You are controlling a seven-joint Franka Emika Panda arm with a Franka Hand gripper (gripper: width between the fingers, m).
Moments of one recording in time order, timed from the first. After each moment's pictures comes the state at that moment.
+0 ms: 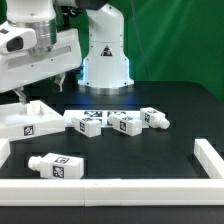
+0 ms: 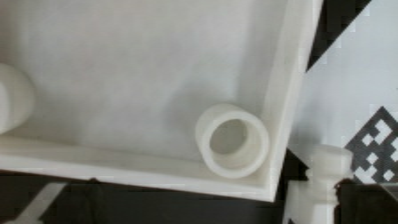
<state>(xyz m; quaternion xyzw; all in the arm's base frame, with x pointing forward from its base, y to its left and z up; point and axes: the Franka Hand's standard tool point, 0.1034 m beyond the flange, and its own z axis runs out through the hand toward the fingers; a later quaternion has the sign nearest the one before) 0.393 -0.161 0.074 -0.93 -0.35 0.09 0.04</state>
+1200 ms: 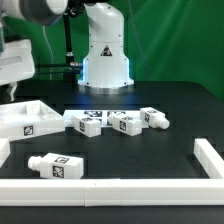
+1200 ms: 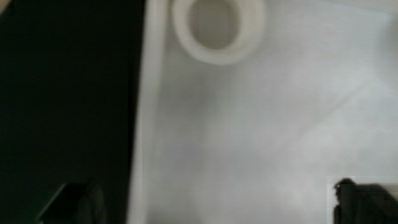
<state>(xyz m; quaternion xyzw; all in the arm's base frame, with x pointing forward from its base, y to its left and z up) 0.392 -0.291 0.034 -0.94 -0.33 0.09 0.01</state>
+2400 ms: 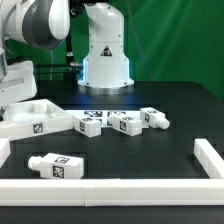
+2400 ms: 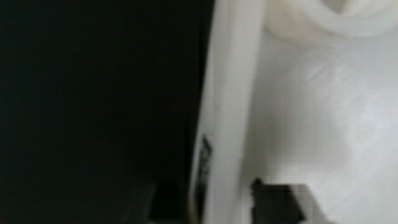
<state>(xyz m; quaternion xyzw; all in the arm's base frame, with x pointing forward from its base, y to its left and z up) 0.387 -0.268 0.010 -0.94 -0.34 0.09 0.02</state>
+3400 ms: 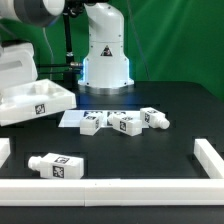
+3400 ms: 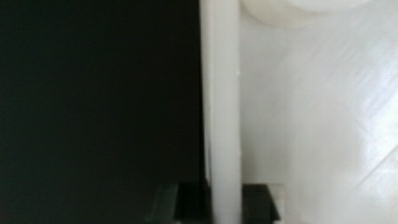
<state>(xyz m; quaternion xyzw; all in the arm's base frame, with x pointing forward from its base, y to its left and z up) 0.406 -0.256 0.062 -0.97 -0.19 0.11 0.04</state>
